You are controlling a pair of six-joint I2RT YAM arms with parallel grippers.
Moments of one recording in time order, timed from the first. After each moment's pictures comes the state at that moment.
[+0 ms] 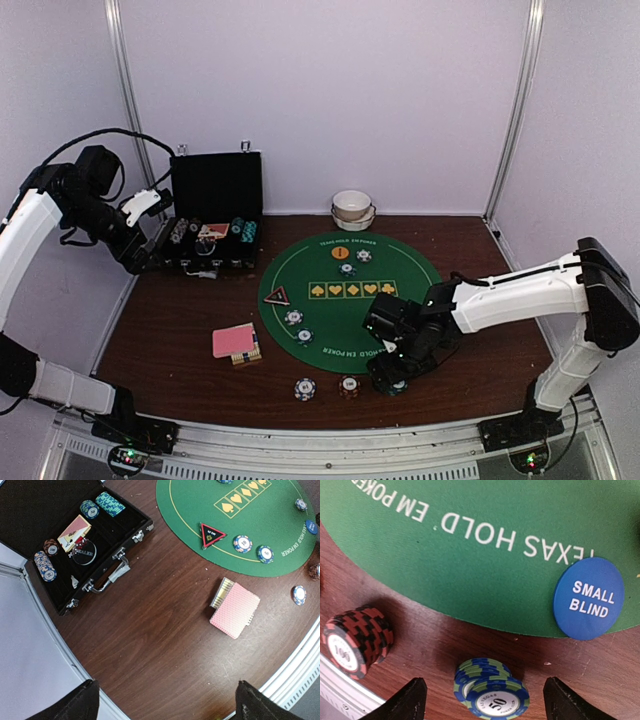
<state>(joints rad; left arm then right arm) -0.12 1.25 1.48 -1.31 0.22 0.59 1.08 1.63 0.98 -0.74 0.01 0.68</state>
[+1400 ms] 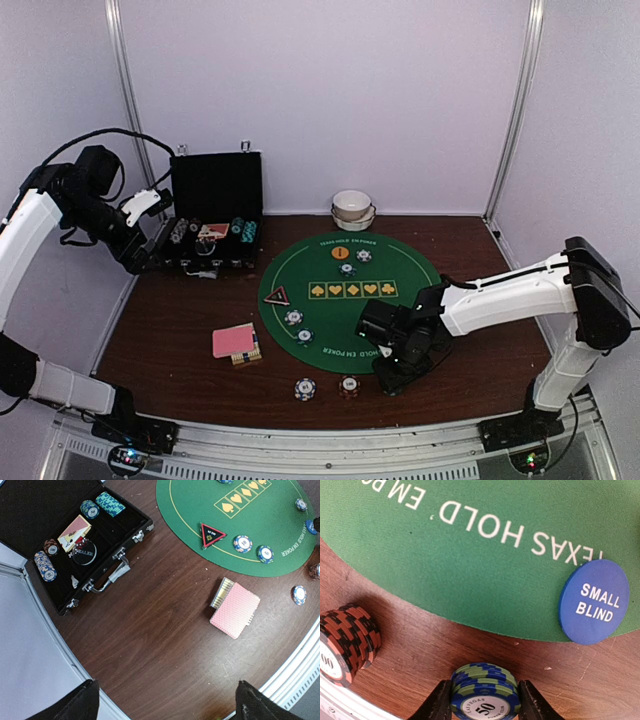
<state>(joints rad) -0.12 1.25 1.48 -1.31 0.22 0.59 1.10 1.69 1.01 -0.77 0.04 0.65</state>
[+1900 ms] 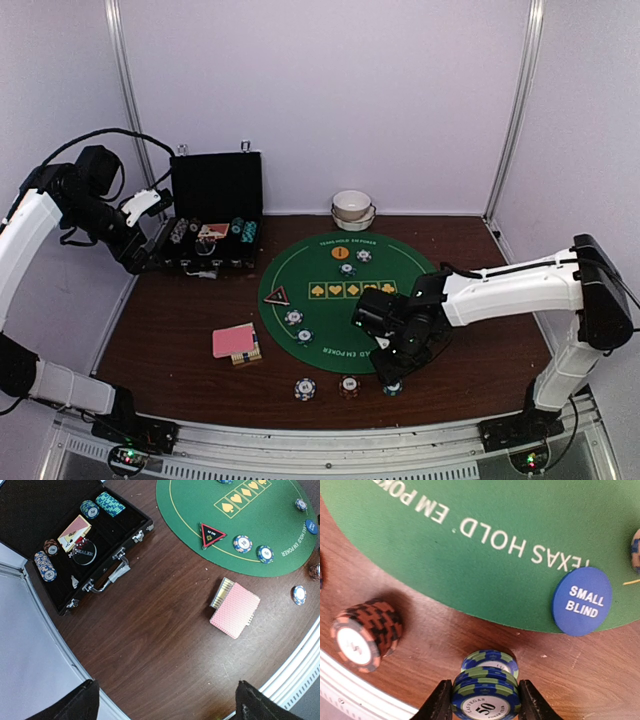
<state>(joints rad) -0.12 1.25 1.48 -1.31 0.22 0.59 1.10 1.68 1.08 -0.86 0.05 0.64</state>
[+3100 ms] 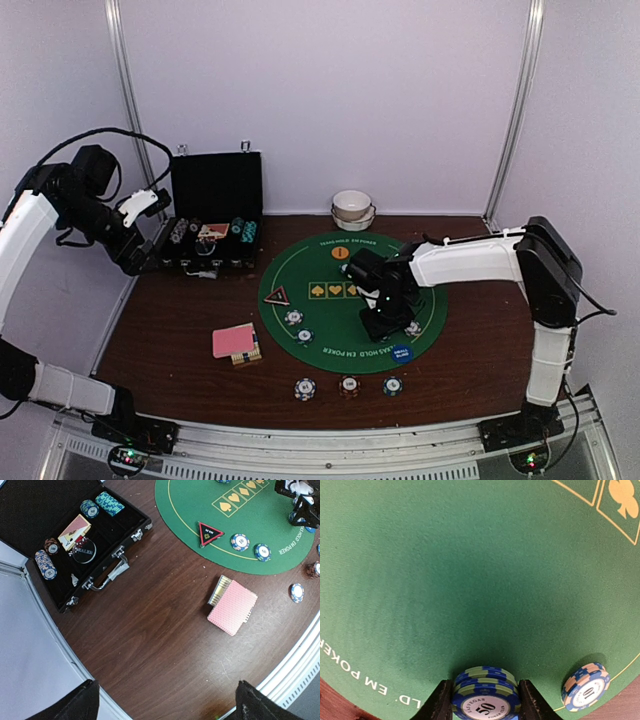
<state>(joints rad) -0.12 1.23 1.49 -1.34 0.22 0.59 0.85 1.94 1.35 -0.82 0.11 0.45</state>
